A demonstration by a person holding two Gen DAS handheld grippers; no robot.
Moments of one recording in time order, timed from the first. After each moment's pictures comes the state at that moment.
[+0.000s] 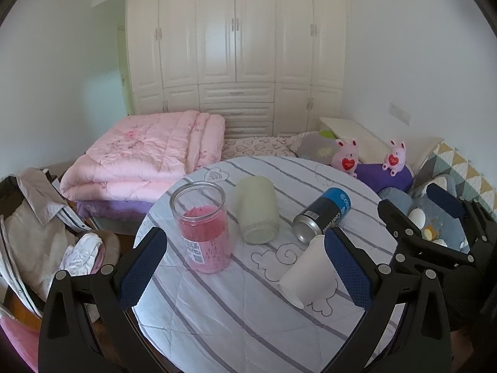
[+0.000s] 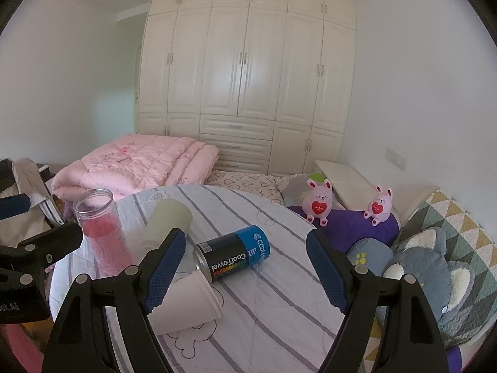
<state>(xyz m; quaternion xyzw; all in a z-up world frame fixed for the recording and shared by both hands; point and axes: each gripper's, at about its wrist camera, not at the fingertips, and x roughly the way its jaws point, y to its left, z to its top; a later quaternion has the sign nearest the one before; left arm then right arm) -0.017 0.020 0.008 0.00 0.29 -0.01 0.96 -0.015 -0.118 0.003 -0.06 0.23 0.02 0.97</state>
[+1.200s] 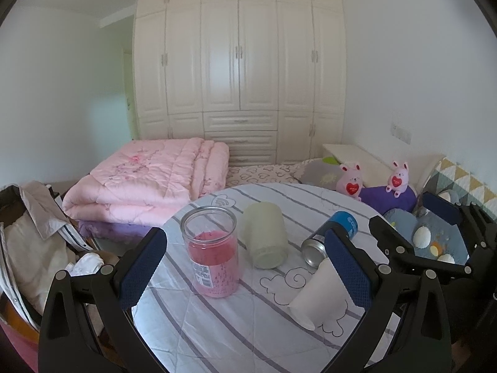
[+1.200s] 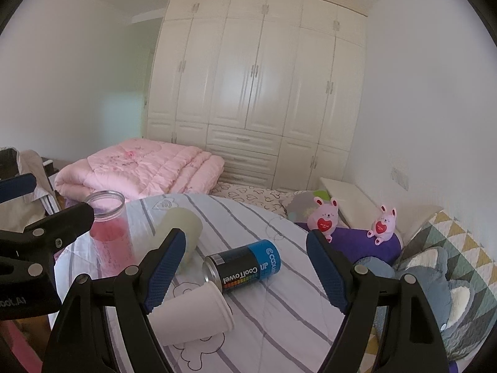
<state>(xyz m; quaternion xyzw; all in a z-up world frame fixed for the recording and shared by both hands) -0.026 0.039 0.006 0.00 0.22 0.00 0.97 -0.013 -0.098 -0.001 -0.09 0.19 0.04 0.98</state>
